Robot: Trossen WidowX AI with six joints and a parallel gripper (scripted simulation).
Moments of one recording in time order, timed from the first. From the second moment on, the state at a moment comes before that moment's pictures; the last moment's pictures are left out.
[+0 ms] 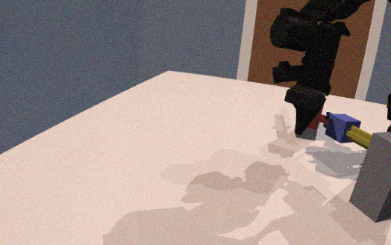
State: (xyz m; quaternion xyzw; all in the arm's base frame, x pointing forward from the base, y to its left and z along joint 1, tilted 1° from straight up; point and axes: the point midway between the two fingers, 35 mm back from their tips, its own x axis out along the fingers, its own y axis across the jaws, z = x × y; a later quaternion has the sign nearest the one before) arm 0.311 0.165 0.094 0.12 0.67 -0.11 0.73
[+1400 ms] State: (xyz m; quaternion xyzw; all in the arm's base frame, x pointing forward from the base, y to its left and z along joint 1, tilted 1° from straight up) arm 0.308 0.158 0.094 0.17 0.66 -0.16 0.72
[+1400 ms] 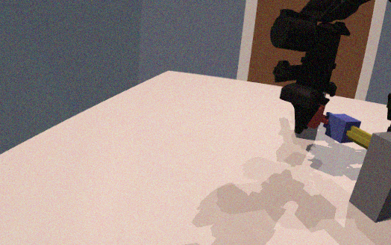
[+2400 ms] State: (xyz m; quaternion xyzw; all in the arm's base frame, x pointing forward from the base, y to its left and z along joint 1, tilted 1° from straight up) arm 0.290 0.139 0.092 0.35 0.60 -0.34 0.64
